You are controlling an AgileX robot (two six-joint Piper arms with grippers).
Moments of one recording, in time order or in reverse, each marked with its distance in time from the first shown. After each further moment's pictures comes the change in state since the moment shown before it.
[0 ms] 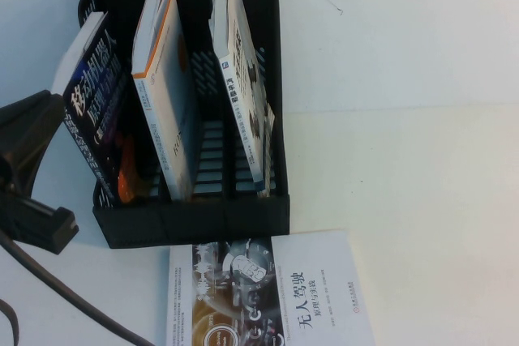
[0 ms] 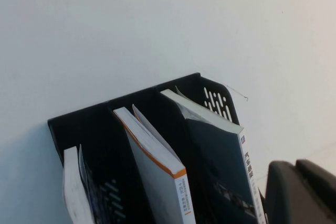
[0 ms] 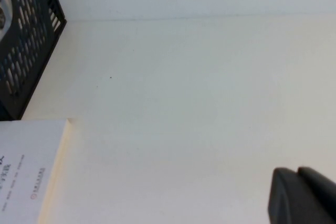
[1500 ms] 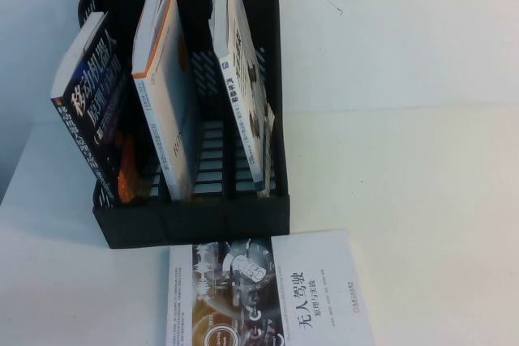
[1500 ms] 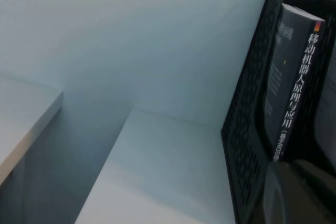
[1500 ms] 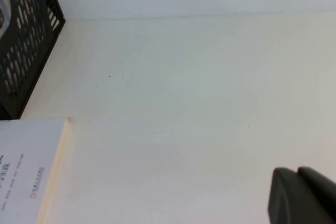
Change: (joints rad) right arm 0.000 0.000 0.000 0.001 0.003 0.000; left arm 0.490 -0.640 0.619 -0.041 0.079 -0.330
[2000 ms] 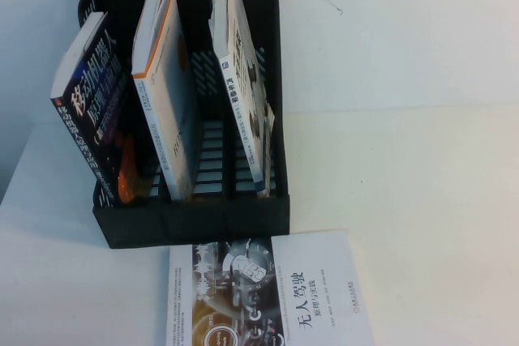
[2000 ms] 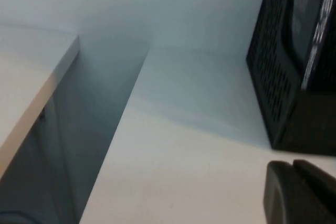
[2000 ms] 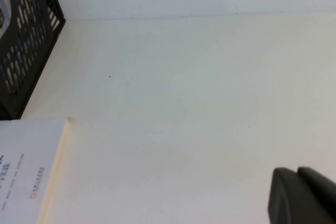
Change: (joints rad) right arm 0.000 0.000 0.000 0.000 0.000 0.000; left arm 0.004 -0.043 0.000 -0.271 0.175 0.353
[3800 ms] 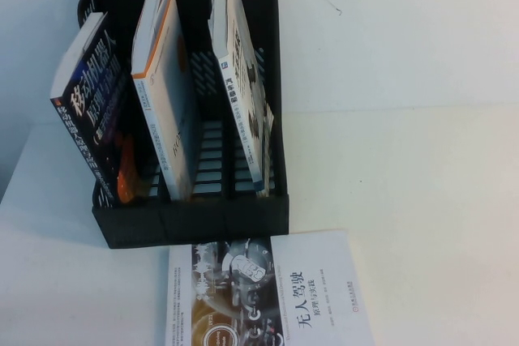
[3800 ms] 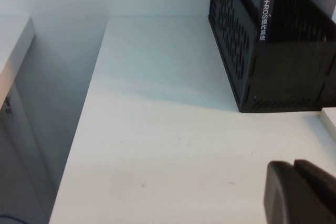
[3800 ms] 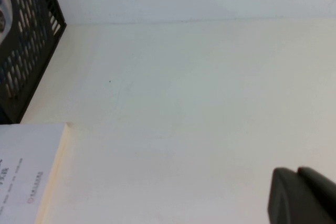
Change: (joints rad) right arm 0.000 -0.013 0.007 -0.008 -0.004 0.000; left arm -0.101 -0.028 0.000 -0.070 0.160 0.191
